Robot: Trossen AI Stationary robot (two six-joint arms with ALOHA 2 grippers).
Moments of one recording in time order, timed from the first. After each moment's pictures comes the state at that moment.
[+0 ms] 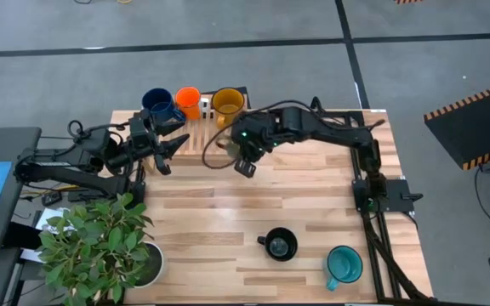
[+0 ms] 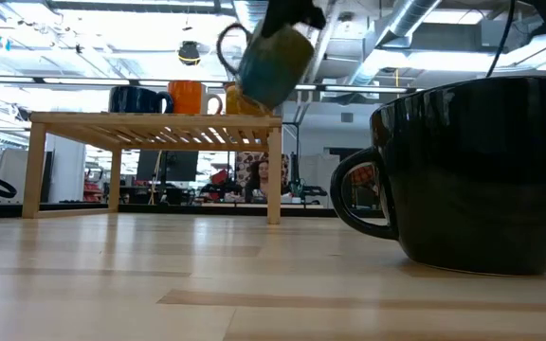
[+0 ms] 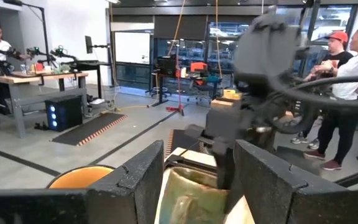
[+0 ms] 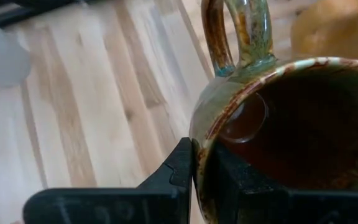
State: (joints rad) left arm -0.04 0.71 0.86 0.06 -0.48 0.00; right arm -0.09 2.01 2.32 -1.26 0.10 0.25
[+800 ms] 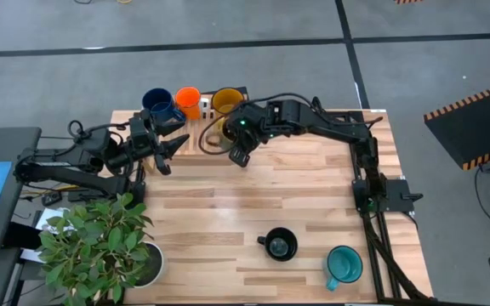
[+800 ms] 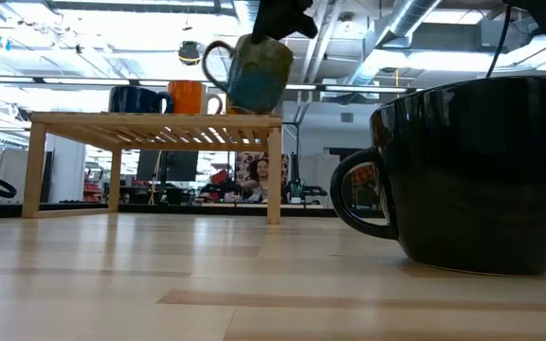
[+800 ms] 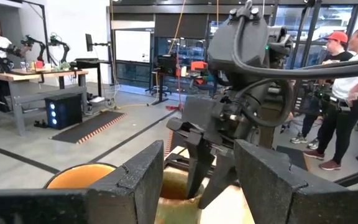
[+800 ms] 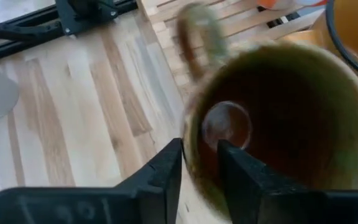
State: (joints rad) left arm -0.04 0.71 0.86 0.06 -0.49 -0.01; right arm -0.15 2.03 2.32 -1.17 0.11 0.22
